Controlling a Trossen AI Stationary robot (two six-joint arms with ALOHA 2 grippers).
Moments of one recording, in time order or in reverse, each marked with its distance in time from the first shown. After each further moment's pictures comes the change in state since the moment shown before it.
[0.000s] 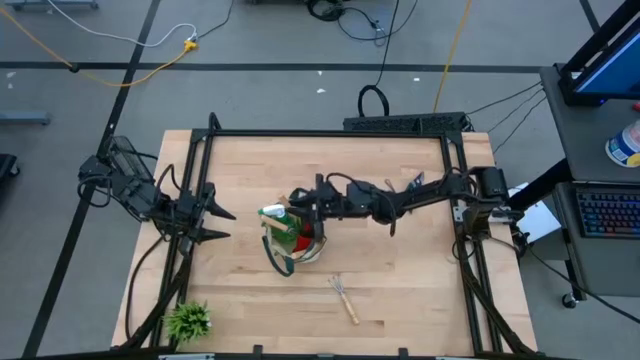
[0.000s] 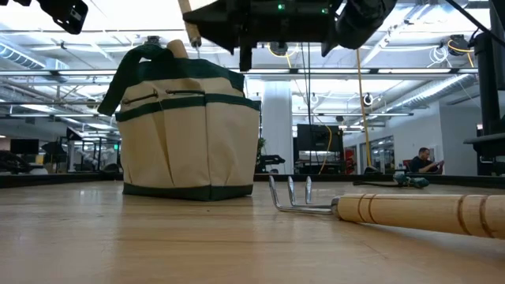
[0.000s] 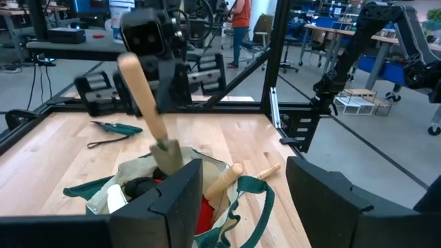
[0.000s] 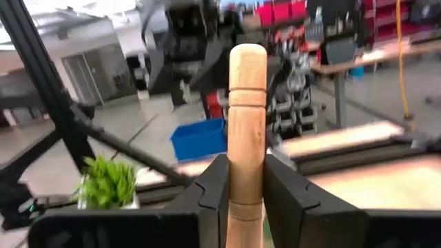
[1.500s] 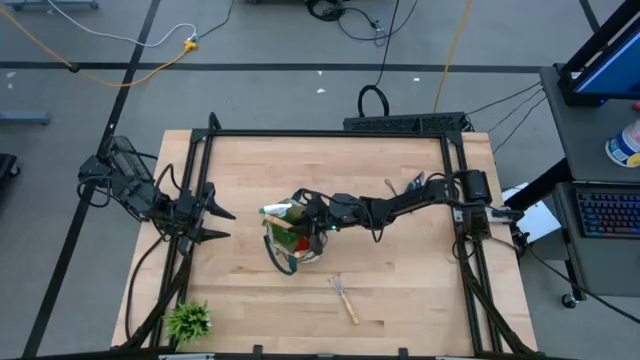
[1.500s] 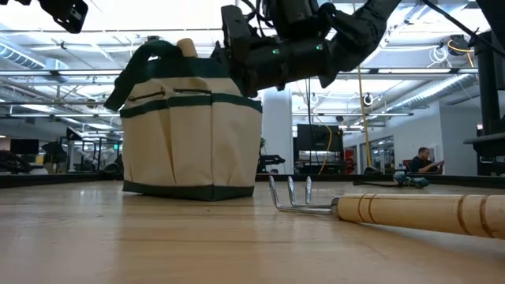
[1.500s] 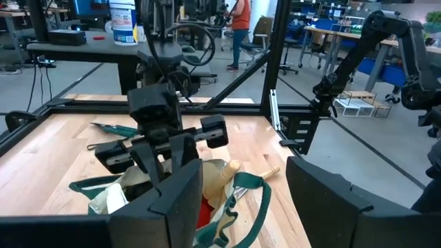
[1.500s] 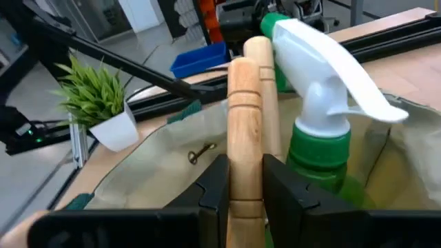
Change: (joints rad) left arm 0.000 0.000 0.000 0.007 -0.002 0.000; right arm 0.013 0.133 0.000 -0.158 -0.076 0.068
